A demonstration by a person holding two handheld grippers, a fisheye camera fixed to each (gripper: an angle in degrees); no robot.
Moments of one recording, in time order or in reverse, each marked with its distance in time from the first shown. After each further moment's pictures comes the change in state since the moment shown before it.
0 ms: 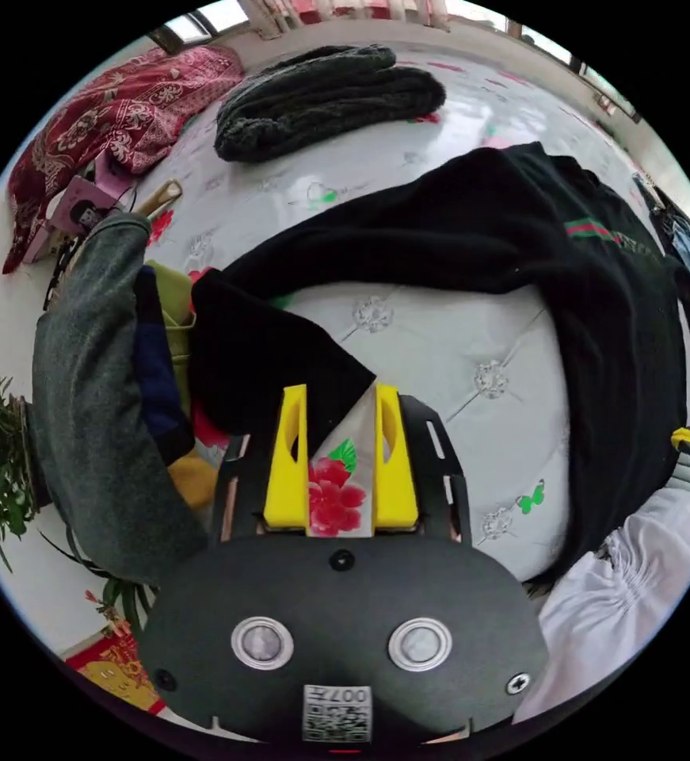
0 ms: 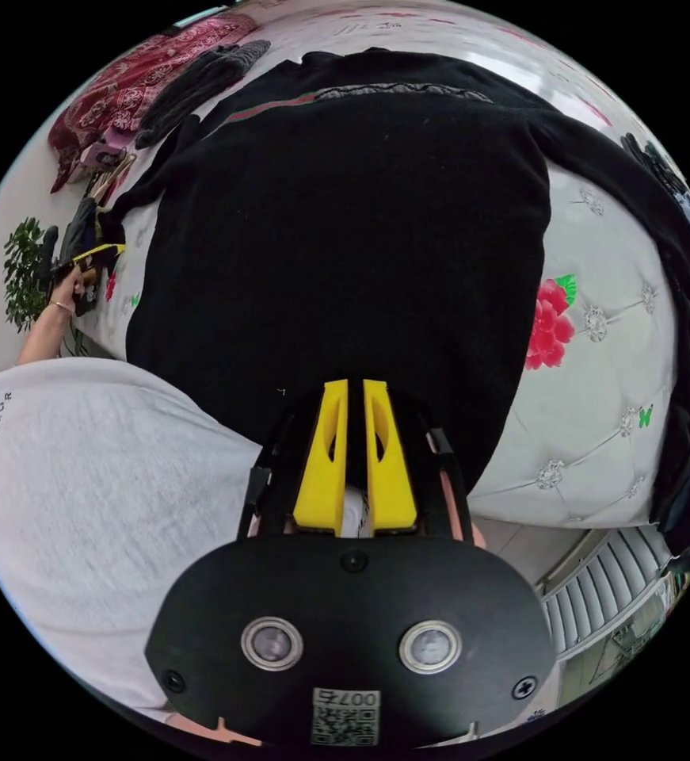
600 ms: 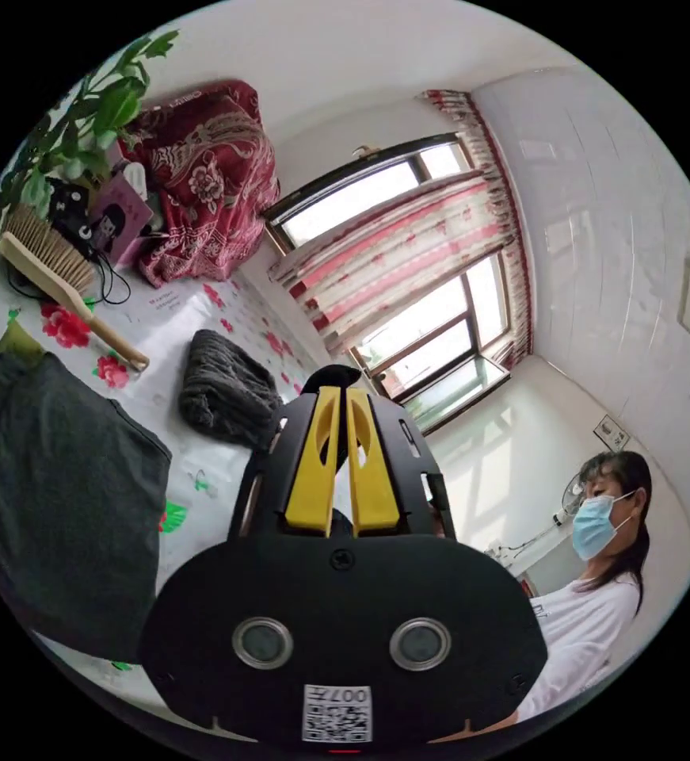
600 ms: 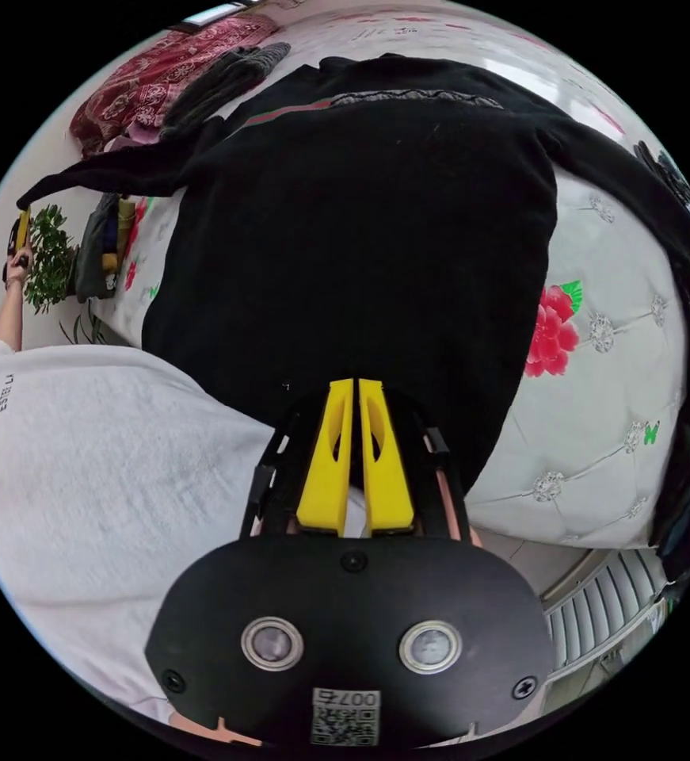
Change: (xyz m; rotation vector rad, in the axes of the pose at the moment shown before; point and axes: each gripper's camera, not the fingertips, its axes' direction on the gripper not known) left arm -0.385 0.109 -0.186 0.965 1.098 -0.465; right arm -0.009 0.035 -0.021 0.015 -0.060 -0.060
